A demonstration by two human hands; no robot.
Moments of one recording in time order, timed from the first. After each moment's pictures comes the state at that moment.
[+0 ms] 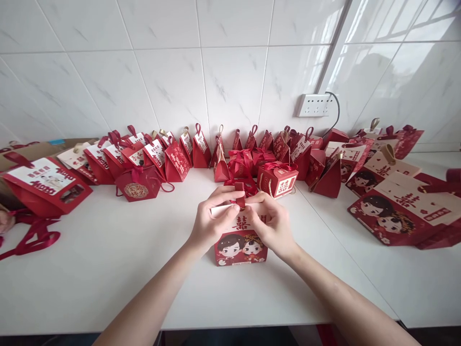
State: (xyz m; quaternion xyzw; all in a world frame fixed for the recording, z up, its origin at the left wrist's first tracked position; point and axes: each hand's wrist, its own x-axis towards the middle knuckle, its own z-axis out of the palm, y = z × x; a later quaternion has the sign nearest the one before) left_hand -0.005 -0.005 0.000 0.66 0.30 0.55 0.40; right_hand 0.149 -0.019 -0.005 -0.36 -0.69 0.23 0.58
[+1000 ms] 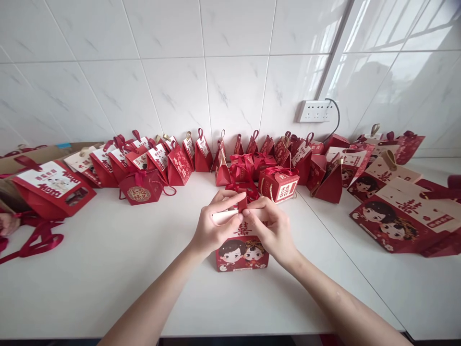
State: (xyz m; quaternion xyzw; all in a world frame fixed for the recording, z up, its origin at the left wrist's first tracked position) left_hand -0.005 -0.007 0.005 0.69 0.27 0.55 0.38; right_hand 0.146 -0.021 -0.004 -0.37 -0.68 0.23 0.59
